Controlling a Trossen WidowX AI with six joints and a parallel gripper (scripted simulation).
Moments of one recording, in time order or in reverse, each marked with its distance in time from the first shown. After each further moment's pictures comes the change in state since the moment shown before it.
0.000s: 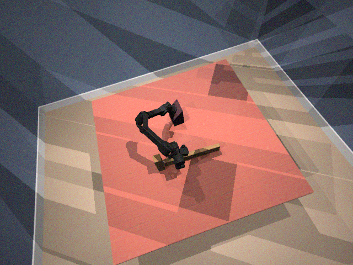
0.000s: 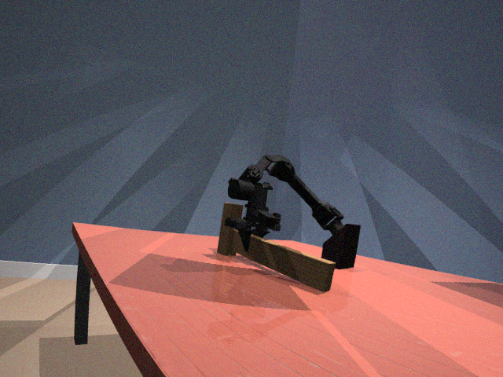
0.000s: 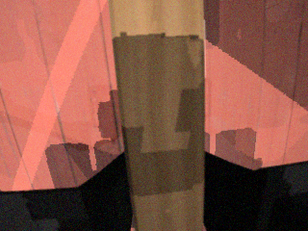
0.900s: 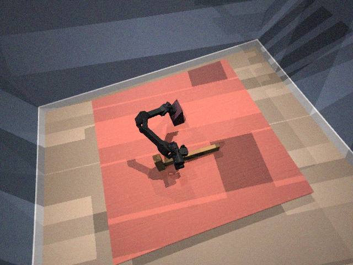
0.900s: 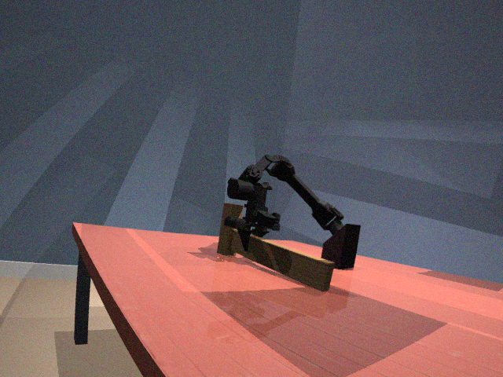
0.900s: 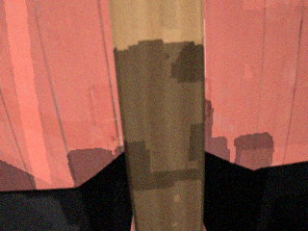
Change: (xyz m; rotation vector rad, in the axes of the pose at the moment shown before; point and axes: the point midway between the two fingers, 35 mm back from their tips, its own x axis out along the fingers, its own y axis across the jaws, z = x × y) arm 0.000 0.000 -0.003 0.001 0.000 0.000
